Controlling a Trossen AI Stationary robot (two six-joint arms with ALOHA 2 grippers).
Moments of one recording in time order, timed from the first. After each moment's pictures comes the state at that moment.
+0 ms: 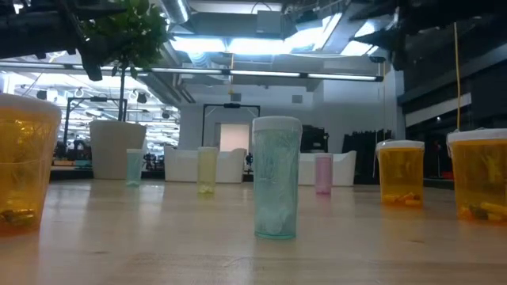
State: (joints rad) left arm -0.08 0.00 0.01 0.40 -0.41 -0.36; right arm -0.15 0.72 0.58 -0.01 0.12 0.67
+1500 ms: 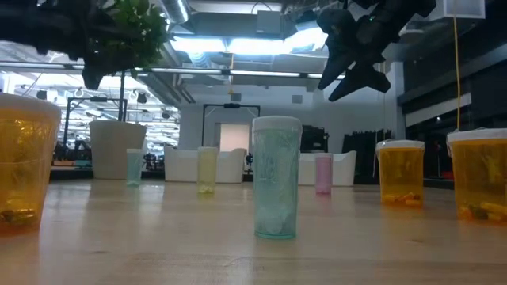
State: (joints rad) left arm -0.09 0.27 0.23 -0.02 -0.44 -0.52; right arm -0.15 1.28 0.97 -0.53 0.10 0.75
